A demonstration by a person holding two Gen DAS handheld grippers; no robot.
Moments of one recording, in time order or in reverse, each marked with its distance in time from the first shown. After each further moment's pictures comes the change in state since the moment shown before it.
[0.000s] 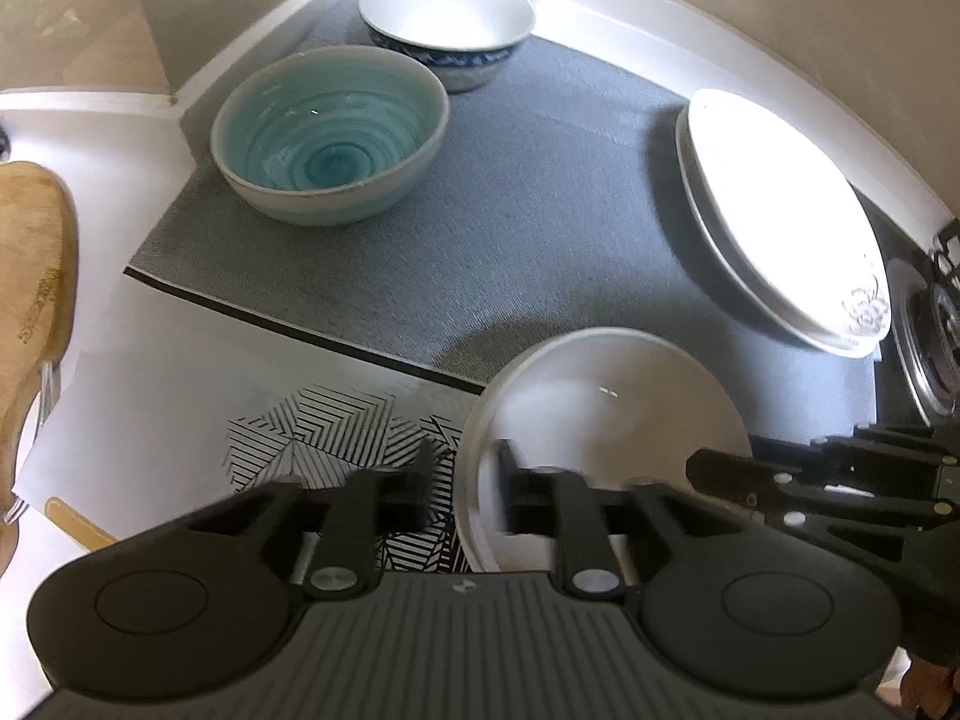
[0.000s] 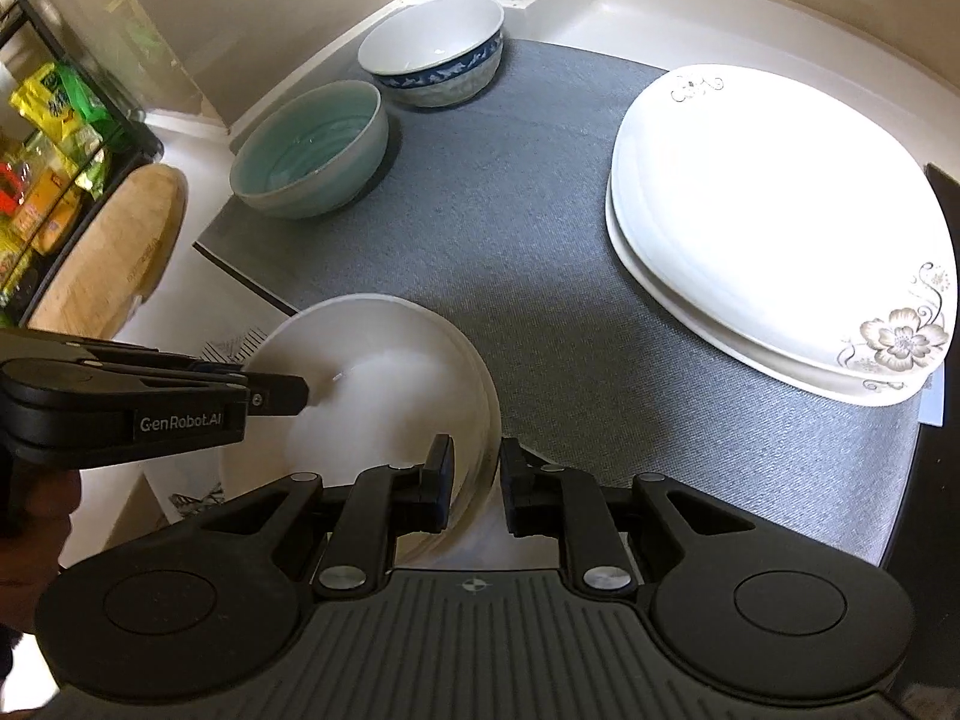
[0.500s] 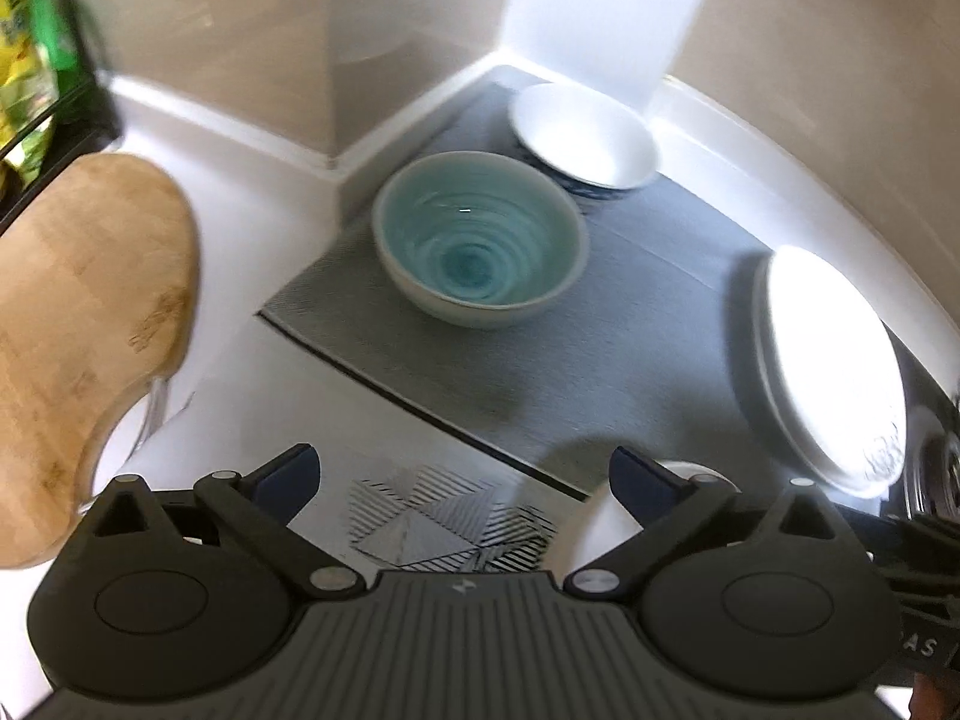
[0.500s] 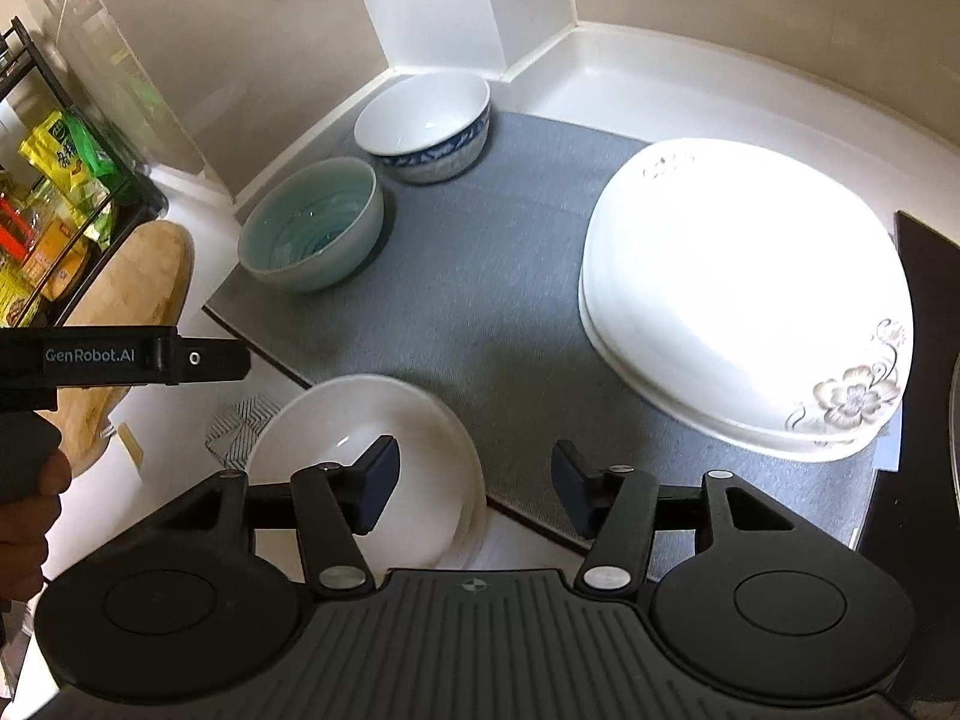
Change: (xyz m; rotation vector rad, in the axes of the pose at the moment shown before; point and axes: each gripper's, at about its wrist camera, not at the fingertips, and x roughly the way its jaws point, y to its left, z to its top) left arm -0.040 0.046 0.017 -0.201 -0.118 0.070; right arm -0.026 -0.004 0.015 -0.005 -0.094 -0.017
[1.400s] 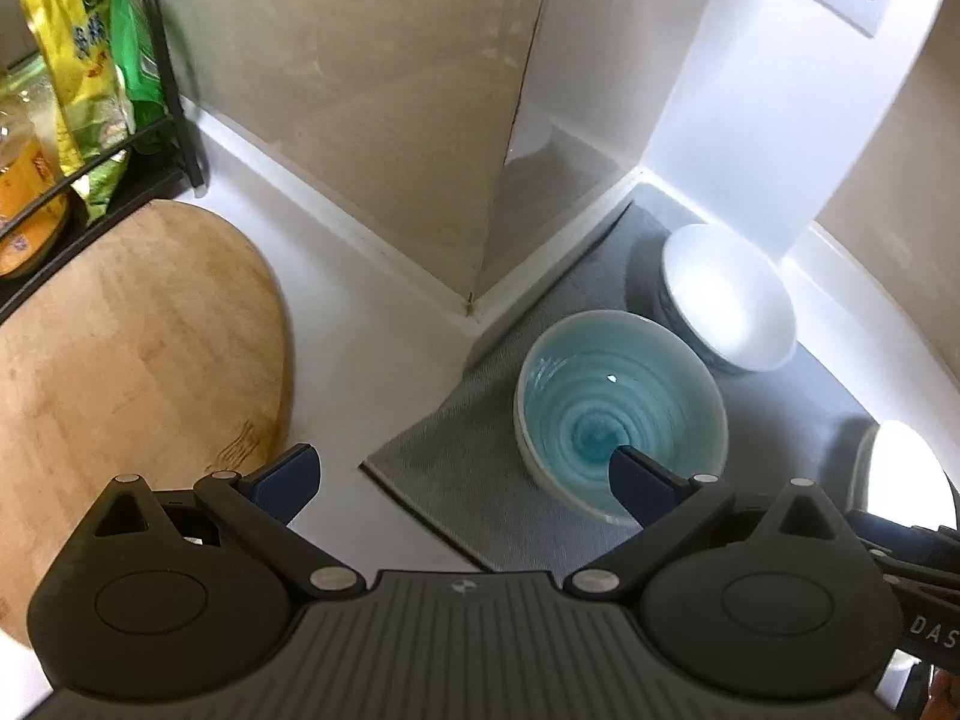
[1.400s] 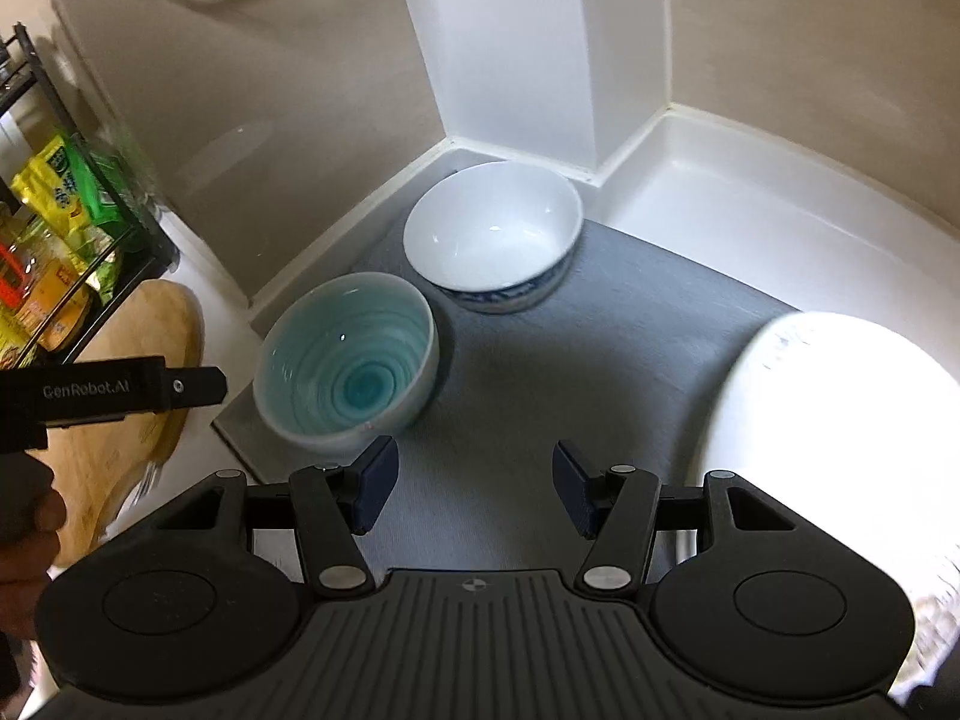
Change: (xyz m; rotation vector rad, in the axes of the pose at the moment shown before) left arm 0.026 0.050 0.076 -0.145 -0.103 0.105; right arm 0.062 0.038 0.096 -0.085 -0.065 0.032
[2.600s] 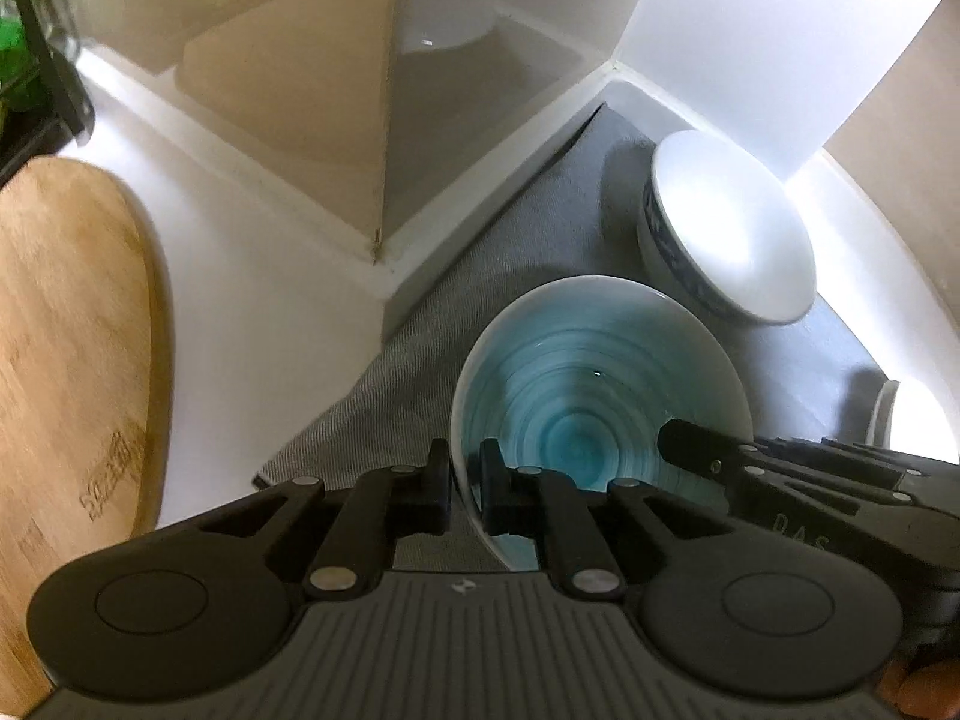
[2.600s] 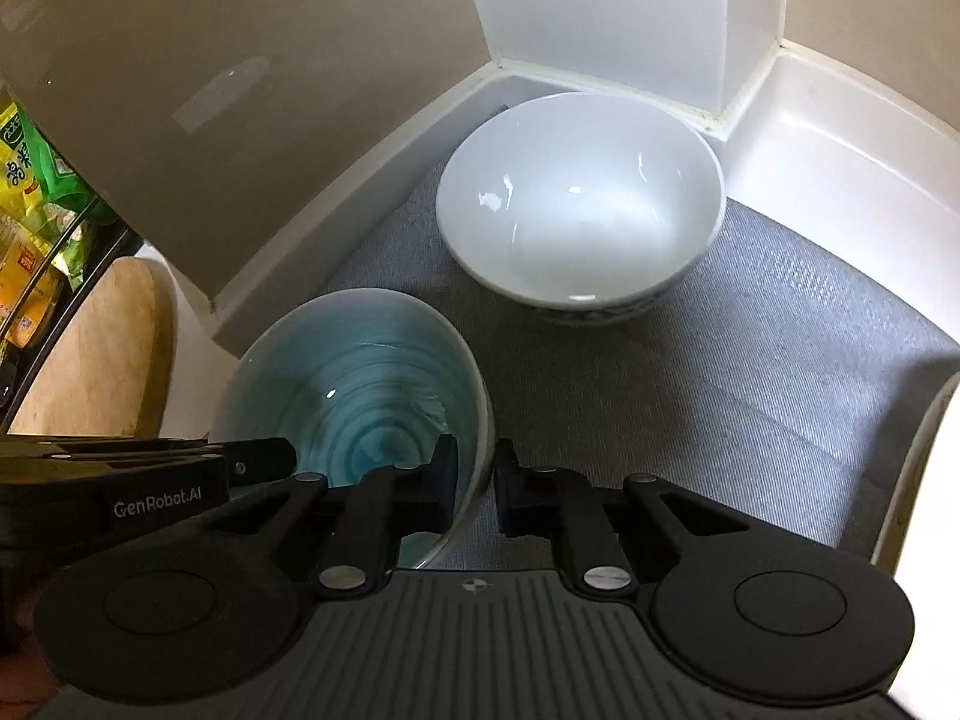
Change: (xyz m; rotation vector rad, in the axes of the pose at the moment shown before) left arm 0.072 -0.014 0.007 0.061 0.175 -0.098; right arm 0.100 0.021 0.035 -0.024 0.104 0.065
